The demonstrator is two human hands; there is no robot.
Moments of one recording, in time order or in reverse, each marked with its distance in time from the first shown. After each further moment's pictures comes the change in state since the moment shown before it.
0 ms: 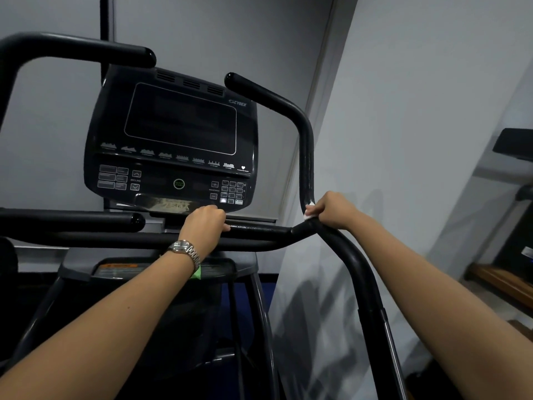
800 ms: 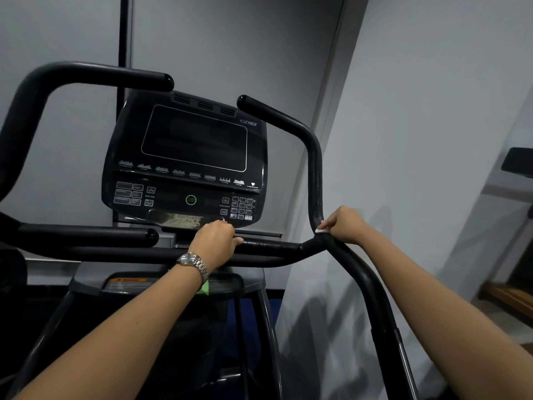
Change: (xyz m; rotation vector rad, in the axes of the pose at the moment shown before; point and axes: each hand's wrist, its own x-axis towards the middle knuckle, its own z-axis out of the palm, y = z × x) left_hand 0.001 -0.007 -0.001 -0.119 -0.043 -0.015; right_hand 0.003 0.000 -0.001 0.052 0.069 0.094
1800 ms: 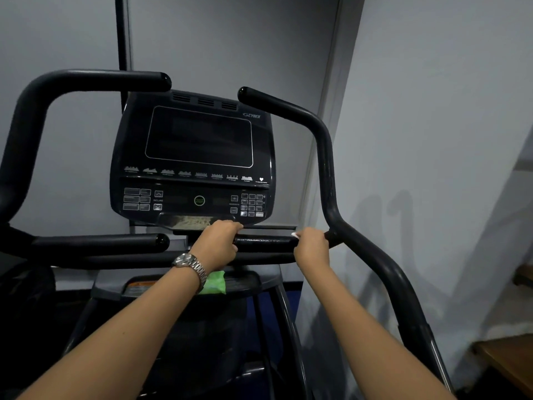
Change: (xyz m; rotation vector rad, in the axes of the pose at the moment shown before) left_hand -0.001 -0.017 -0.005 -0.086 -0.113 0.051; right_hand -0.019 -0.063 0.120 0.103 0.199 0.155
